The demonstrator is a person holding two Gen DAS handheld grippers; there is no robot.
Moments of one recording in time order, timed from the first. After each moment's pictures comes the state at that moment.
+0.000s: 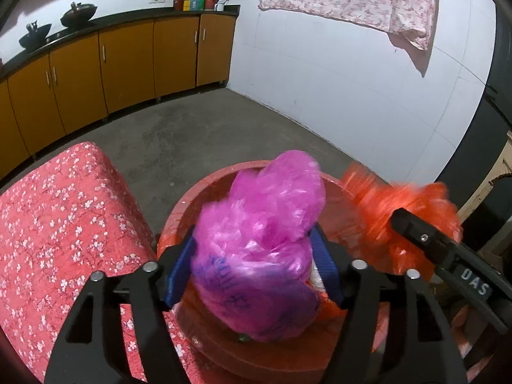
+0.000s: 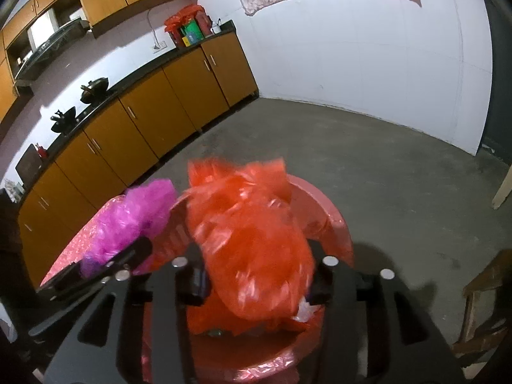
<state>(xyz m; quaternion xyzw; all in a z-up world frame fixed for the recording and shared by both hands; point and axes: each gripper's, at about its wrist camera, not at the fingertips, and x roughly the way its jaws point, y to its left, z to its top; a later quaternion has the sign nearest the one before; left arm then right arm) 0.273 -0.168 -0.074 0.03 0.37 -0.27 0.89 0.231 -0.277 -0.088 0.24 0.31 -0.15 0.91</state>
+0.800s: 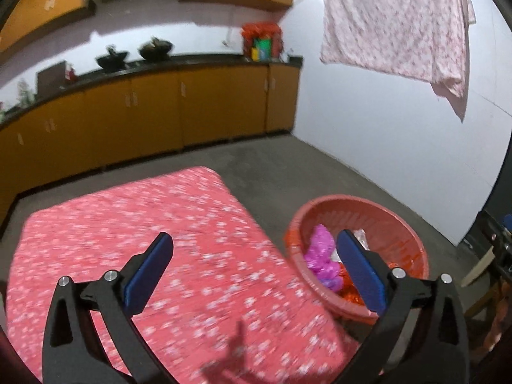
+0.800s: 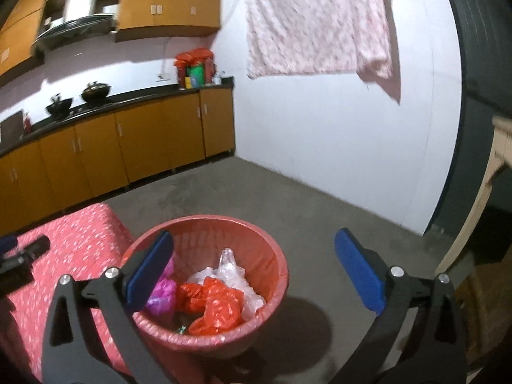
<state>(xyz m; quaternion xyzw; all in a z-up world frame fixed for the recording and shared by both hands) 0.178 -0.039 -0.009 0.01 0.26 -0.12 0.96 0.144 -0.205 -0.011 0.06 0.21 -0.24 0.95</state>
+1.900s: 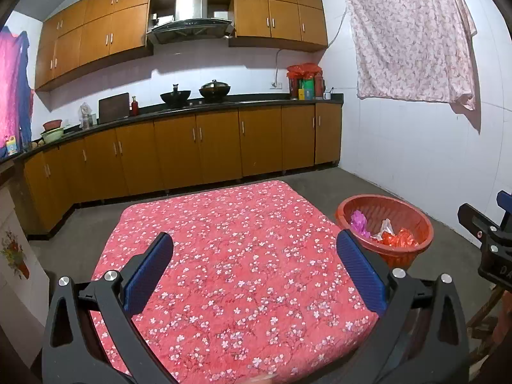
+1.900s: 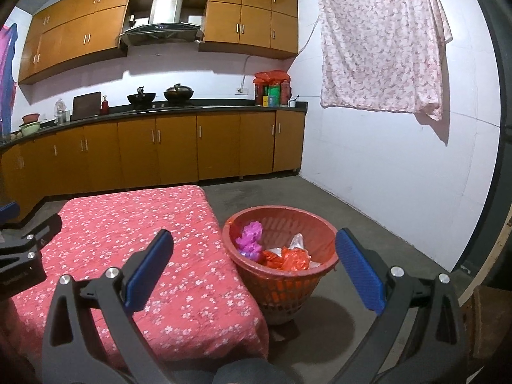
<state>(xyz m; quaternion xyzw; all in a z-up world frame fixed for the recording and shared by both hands) 0.014 0.025 0.004 0.03 0.18 -0.01 0.98 0.003 -0.077 0.021 0.00 0.18 -0.09 0.98</state>
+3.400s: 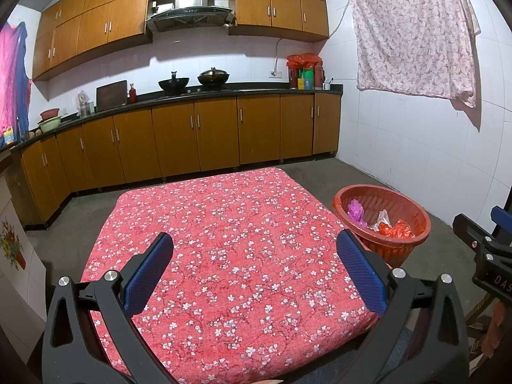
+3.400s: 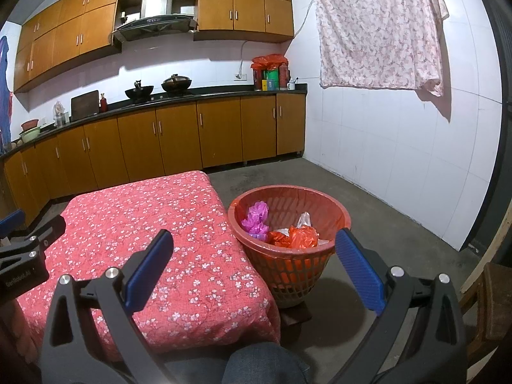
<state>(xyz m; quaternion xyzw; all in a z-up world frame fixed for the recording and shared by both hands) 0.004 0.029 -0.006 0.02 0.20 -0.02 0.98 0.004 -0.085 -0.001 0.03 0.21 -0.08 0.97</state>
